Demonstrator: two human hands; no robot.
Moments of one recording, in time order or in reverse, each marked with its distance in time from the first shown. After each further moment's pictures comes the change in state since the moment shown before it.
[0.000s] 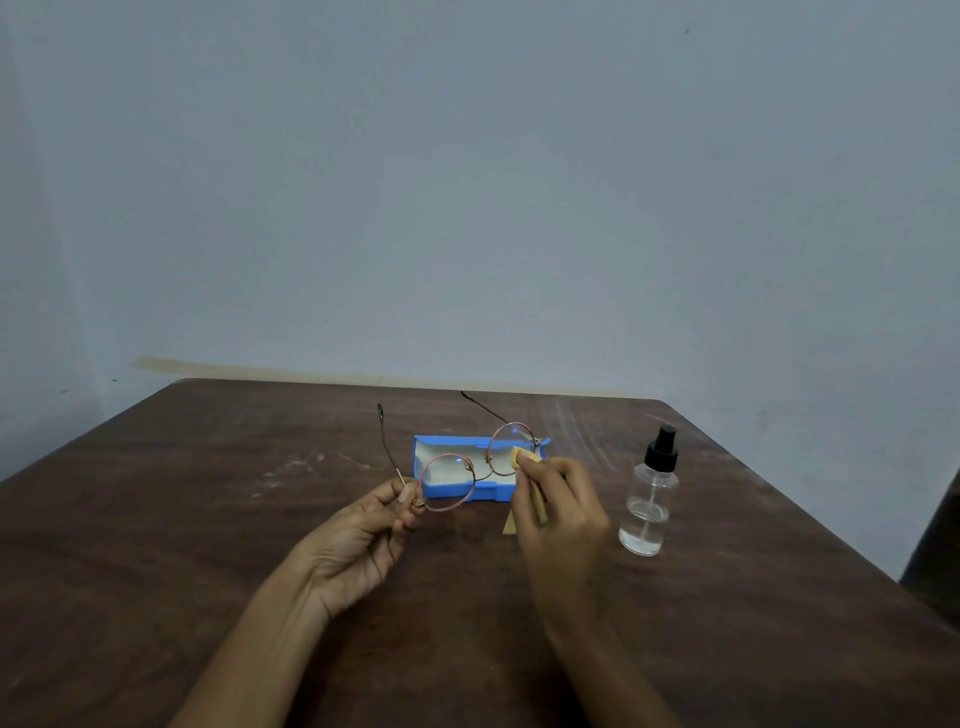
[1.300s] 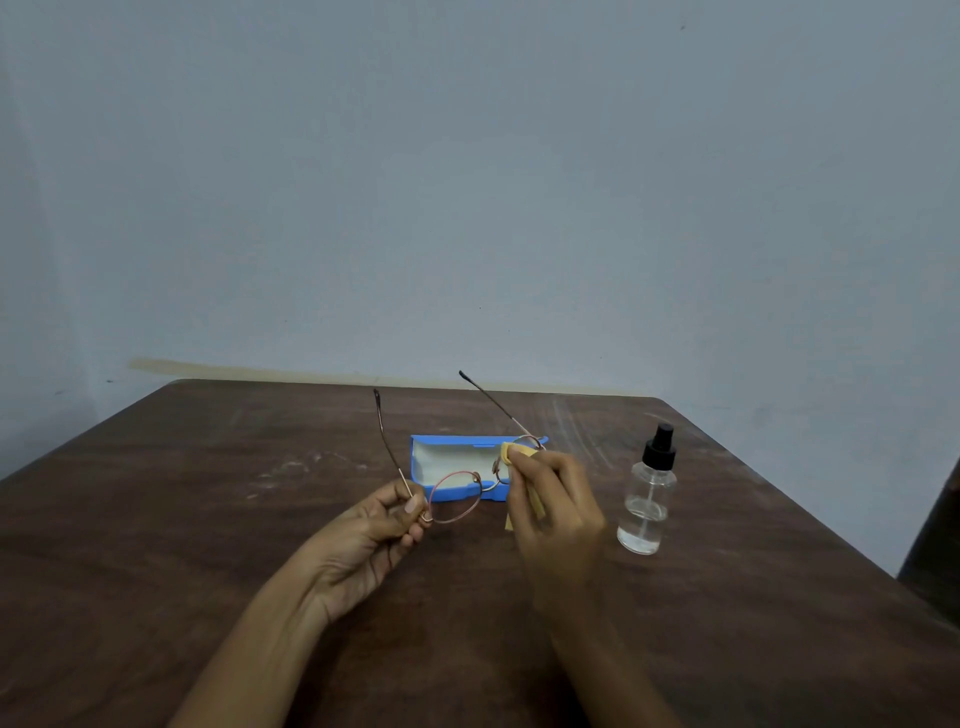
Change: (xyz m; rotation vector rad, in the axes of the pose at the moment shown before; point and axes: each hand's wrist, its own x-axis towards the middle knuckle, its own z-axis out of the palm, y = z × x) left_hand 0.005 -0.005 0.004 0.229 0.055 0.027; right_hand 0.003 -0.004 -0.002 0.062 0.013 -0.093
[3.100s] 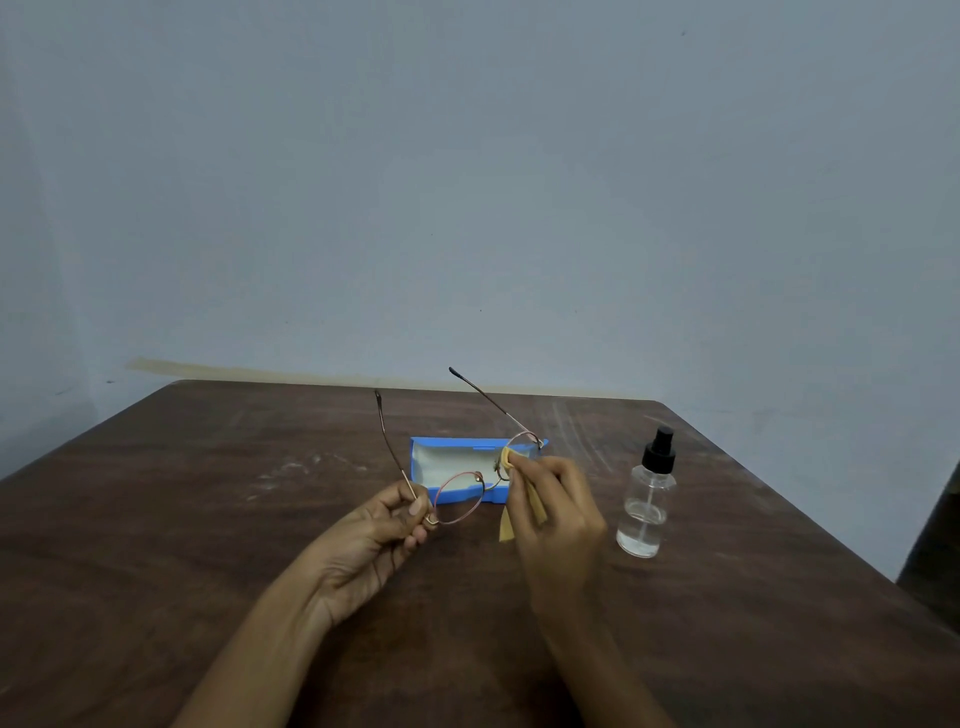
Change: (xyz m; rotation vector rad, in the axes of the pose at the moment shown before) left_hand 0.000 -0.001 0.004 0.059 0.006 0.029; right_hand 0.000 -0.001 0.003 0.031 -0.001 0.078
